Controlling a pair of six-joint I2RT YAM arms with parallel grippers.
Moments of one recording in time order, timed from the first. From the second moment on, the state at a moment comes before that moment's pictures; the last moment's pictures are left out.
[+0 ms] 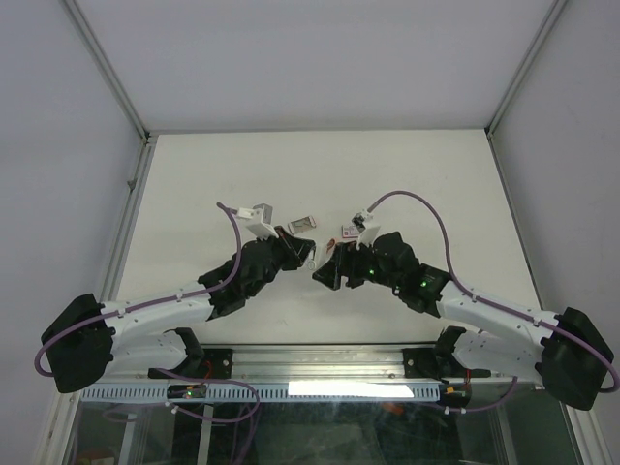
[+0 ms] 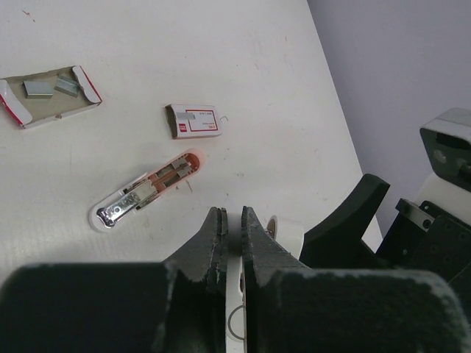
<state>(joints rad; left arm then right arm) -0.97 1.12 0.52 0.37 -0.36 -0.87 0.89 1.02 0.52 0.05 -0.16 0.66</state>
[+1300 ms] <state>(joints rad) -0.92 1.07 0.45 0.44 -0.28 -0.98 0.89 1.01 0.56 0.17 -0.03 0.65</state>
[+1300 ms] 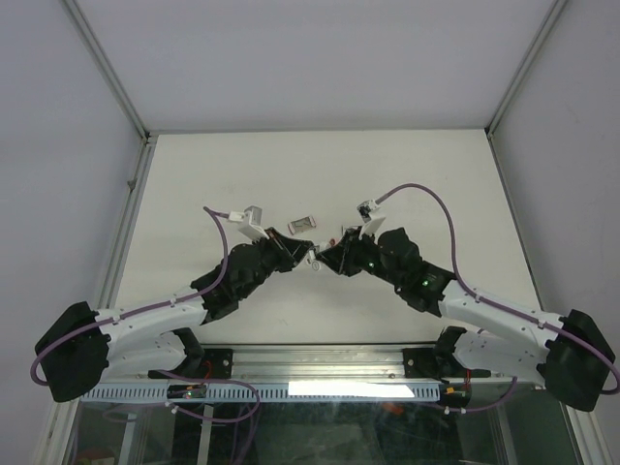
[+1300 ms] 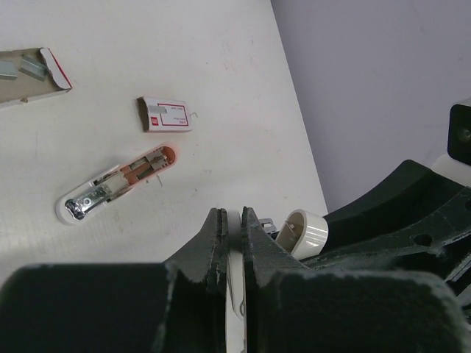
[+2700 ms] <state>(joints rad) -0.87 0.72 0.30 0.15 -0.16 -0.95 0.86 0.88 0.62 0.02 -0.27 0.27</state>
